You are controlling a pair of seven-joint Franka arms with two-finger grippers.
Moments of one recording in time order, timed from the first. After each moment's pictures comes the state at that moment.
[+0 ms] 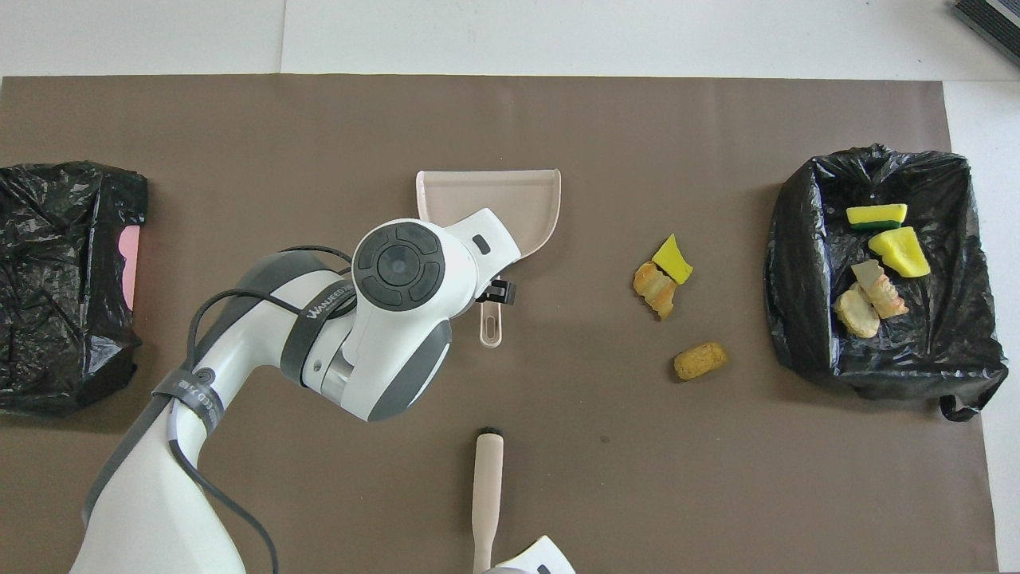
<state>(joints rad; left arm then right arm) -0.62 0.30 -0.01 -1.81 -0.01 2.25 -0.38 0.99 -0.11 0.10 -2.48 0.41 2.26 0.96</state>
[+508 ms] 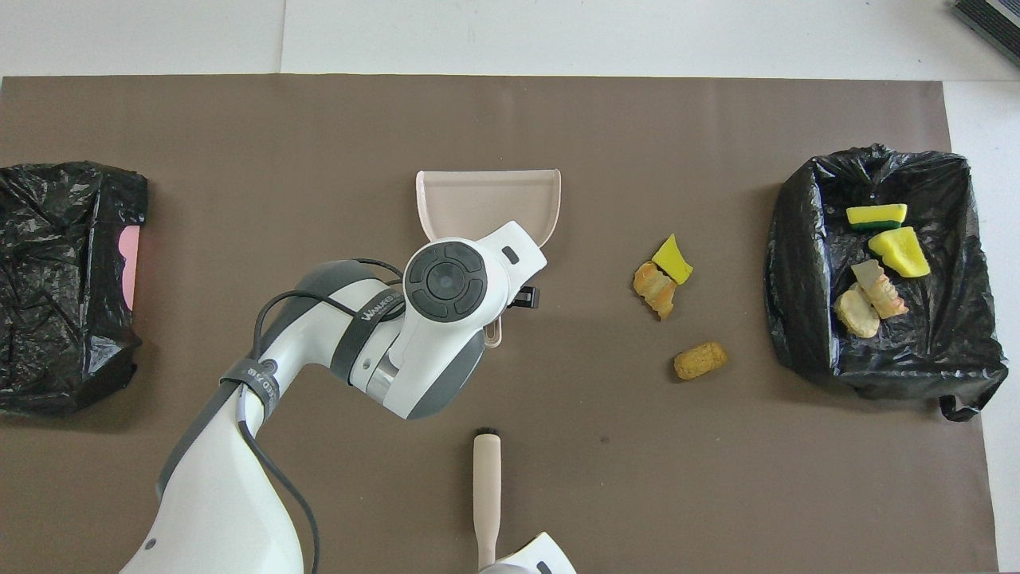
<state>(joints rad) -0.66 0.38 -0.01 -1.79 -0.01 2.32 -0.47 0.99 -0.10 0.09 -2.48 0.41 2.29 0.96</state>
